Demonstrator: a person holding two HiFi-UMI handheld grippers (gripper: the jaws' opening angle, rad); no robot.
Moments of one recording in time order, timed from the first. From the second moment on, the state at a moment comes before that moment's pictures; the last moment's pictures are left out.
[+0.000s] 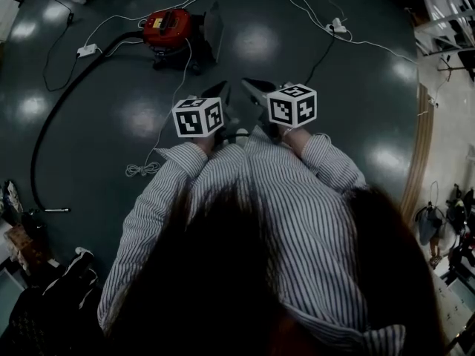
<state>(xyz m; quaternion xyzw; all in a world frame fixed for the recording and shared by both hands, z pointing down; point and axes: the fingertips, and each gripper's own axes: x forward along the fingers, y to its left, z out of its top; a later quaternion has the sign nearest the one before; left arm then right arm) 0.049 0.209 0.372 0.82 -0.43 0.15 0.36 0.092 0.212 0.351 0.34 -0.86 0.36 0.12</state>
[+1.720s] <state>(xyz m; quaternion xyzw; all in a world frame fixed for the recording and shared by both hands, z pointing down) -0.048 -0.049 0.483 0.72 -0.45 0.16 0.51 0.015 -0.069 0.462 0.35 -0.77 0.50 0.20</state>
